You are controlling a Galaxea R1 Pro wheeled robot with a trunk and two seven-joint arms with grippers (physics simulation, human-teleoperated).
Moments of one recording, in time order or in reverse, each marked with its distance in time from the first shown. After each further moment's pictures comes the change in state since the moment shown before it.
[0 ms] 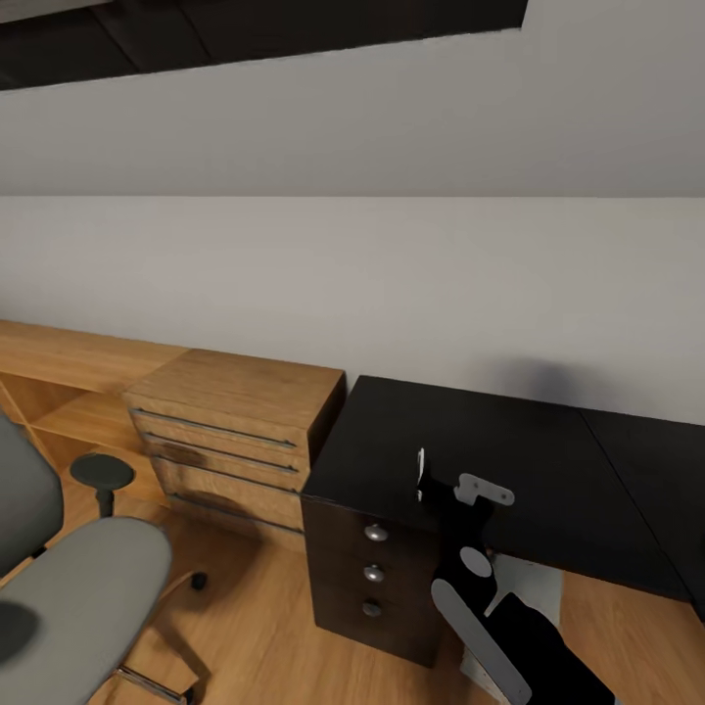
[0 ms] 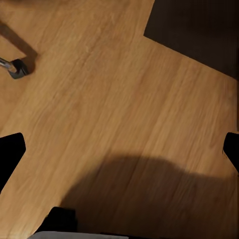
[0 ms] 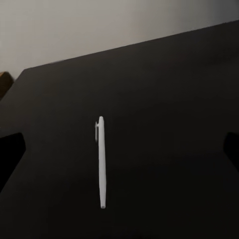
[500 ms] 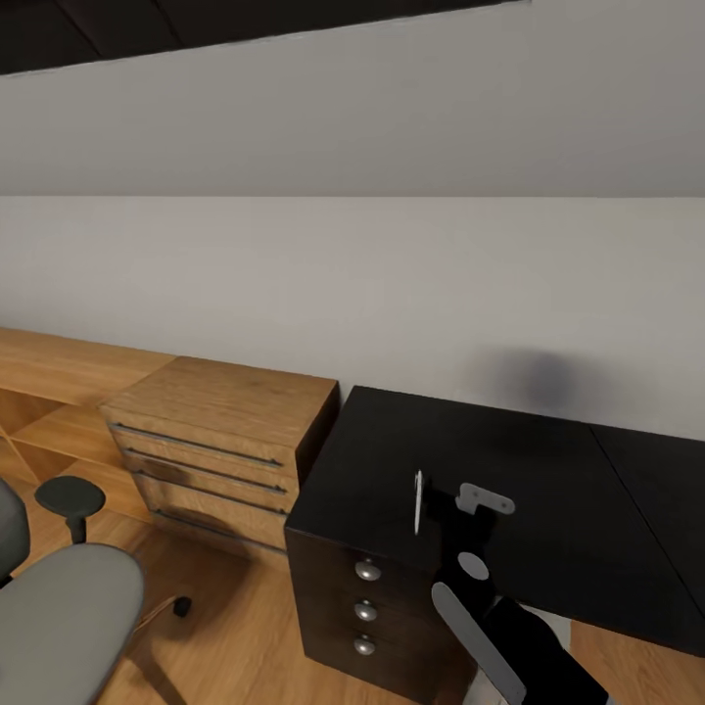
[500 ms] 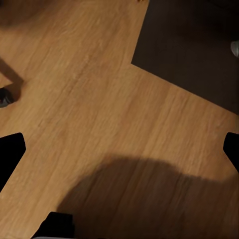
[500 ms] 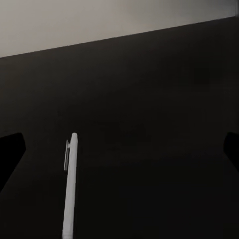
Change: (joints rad) left arm 0.000 -0.001 -0.003 0.001 0.001 -0.027 -0.001; right arm -0.001 0.003 -0.004 0.089 0.004 0.000 0.002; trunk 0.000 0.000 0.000
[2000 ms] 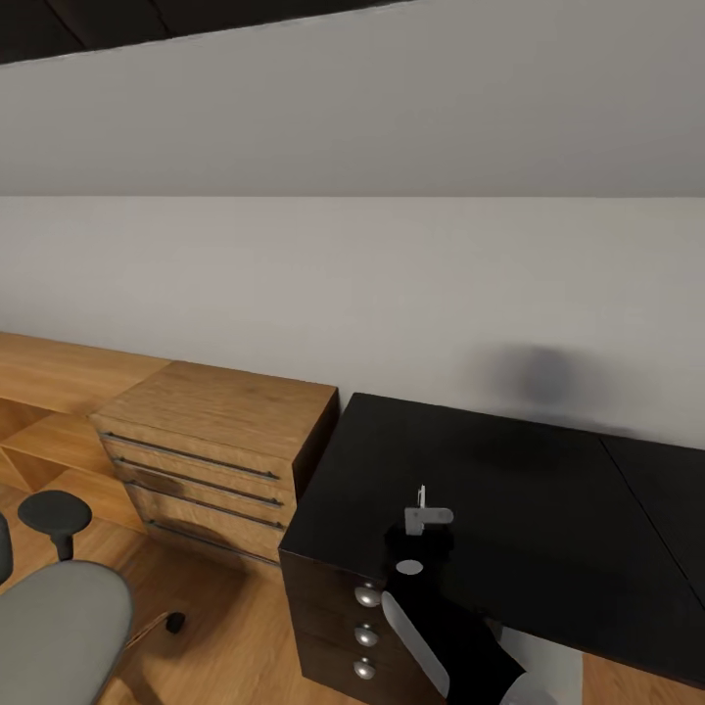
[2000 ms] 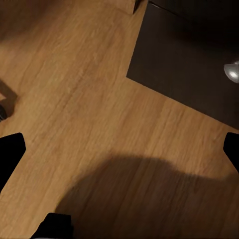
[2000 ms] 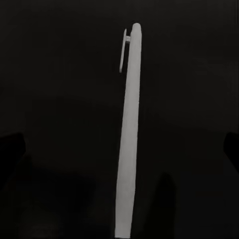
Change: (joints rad) left arm 0.000 -0.002 -0.005 -0.002 -0.003 -0.002 -0.002; right arm -0.061 0.209 -0.013 0.371 0.208 0.306 0.099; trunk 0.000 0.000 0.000
